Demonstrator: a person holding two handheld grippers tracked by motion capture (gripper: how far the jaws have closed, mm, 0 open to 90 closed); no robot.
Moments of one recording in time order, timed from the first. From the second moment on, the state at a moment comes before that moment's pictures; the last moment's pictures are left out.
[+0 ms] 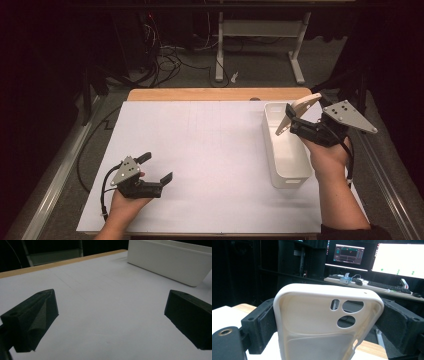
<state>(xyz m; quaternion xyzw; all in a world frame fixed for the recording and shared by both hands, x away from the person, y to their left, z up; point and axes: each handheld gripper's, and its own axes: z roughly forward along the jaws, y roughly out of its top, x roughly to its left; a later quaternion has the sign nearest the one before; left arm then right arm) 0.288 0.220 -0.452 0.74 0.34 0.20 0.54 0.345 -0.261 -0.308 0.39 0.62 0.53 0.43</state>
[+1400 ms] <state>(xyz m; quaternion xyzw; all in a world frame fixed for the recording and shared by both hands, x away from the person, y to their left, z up) 0.288 0.221 -0.451 0.74 0.33 0.20 0.55 0.413 -0.258 -0.314 0.44 0.62 0.49 0.43</state>
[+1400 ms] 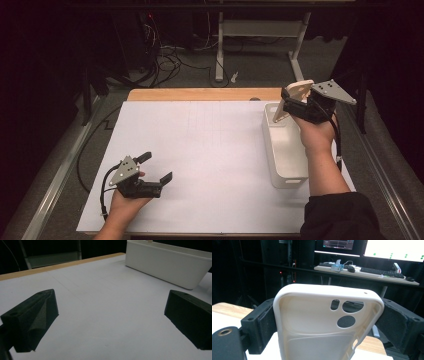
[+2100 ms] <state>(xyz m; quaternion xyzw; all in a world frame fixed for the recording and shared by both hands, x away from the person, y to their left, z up) 0.287 0.223 -0.449 0.74 0.33 0.20 0.56 0.443 -0.243 -0.336 0.48 0.61 0.45 0.44</state>
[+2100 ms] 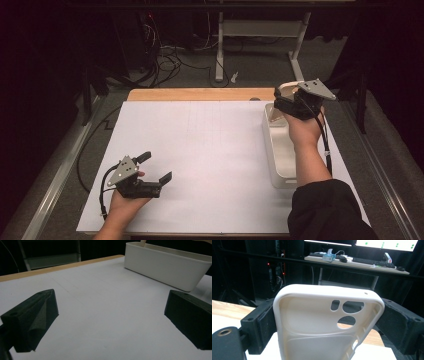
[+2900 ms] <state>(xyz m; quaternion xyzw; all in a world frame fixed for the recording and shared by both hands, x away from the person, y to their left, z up) 0.286 0.223 -0.446 0.73 0.32 0.20 0.56 0.467 -0.237 -0.361 0.51 0.61 0.43 0.43</state>
